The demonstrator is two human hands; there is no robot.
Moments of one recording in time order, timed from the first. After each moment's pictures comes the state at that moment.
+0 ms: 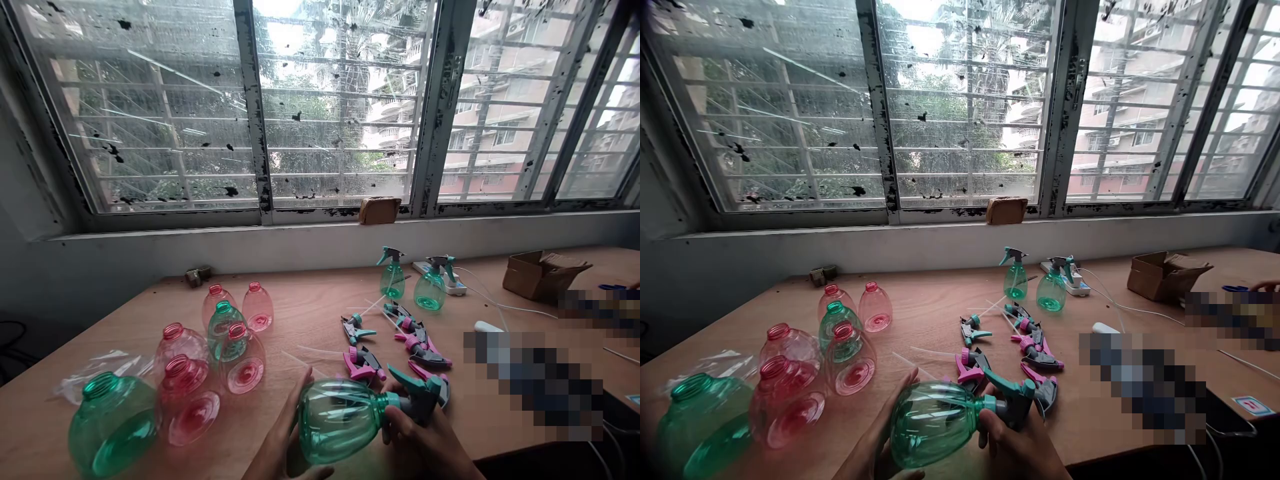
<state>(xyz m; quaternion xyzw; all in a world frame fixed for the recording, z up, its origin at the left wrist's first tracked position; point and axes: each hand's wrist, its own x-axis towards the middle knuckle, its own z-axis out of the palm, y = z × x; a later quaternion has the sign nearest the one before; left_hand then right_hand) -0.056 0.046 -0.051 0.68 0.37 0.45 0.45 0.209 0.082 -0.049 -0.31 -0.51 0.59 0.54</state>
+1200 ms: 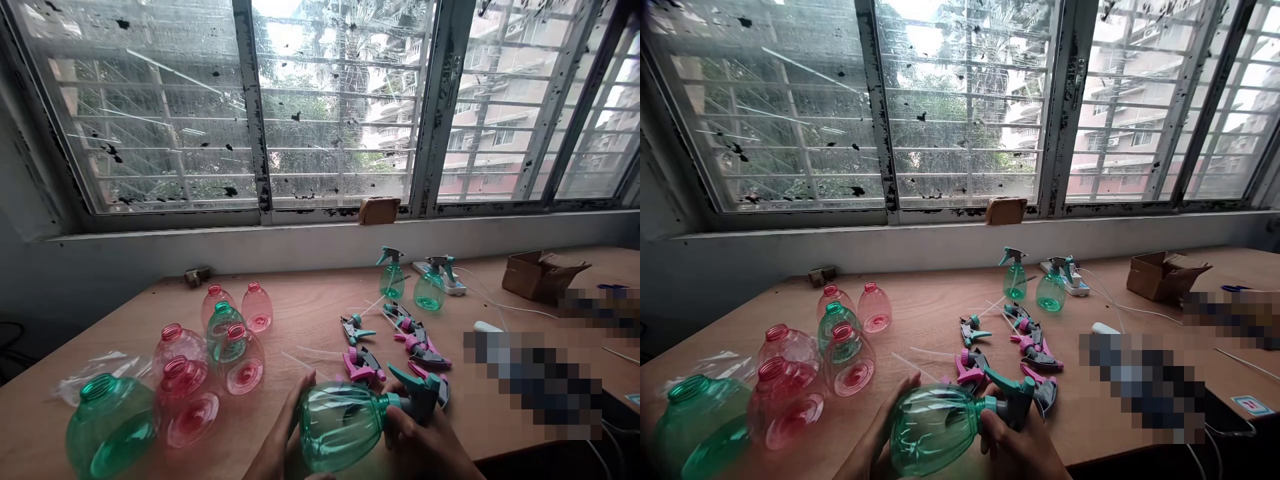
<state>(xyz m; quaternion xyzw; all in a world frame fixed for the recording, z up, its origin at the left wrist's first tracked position) -0.058 0.044 -0.047 0.69 0.35 0.44 0.46 0.212 0.085 -0.051 -0.30 -0.52 0.60 0.53</state>
